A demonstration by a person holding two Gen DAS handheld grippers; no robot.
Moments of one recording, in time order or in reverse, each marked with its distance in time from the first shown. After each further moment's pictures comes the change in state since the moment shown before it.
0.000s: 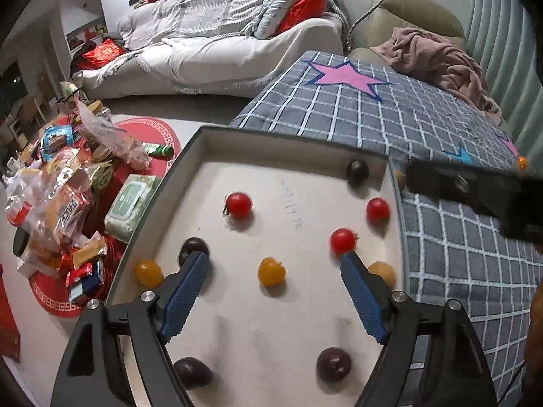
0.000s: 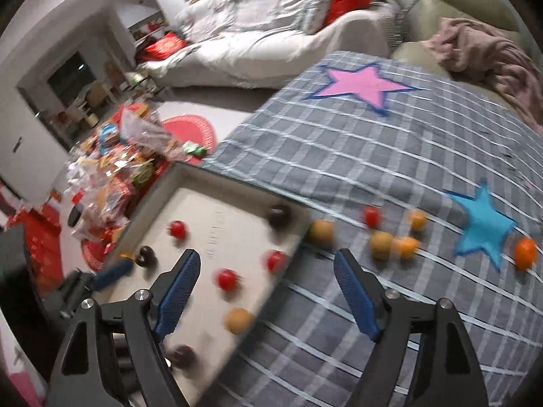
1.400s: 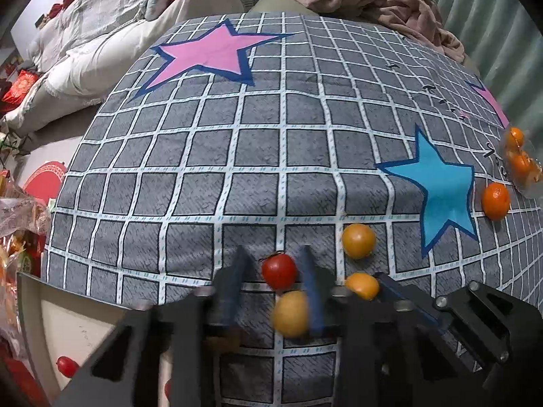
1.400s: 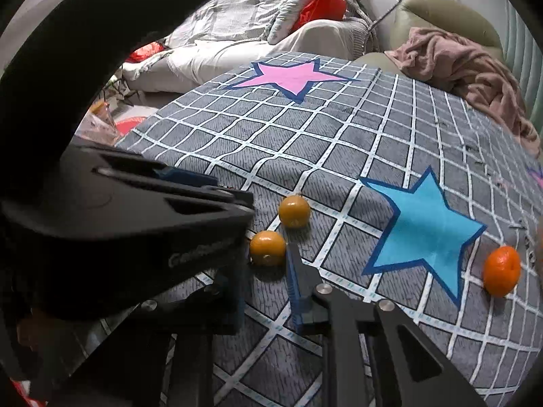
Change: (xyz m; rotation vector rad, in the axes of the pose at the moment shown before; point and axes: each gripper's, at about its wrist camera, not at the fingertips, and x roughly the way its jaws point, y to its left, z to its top) left arm 0.115 -0.170 0.102 0.247 0.215 -0.152; right arm 0.039 -0.102 -0.020 -0.065 -0.081 -0.119
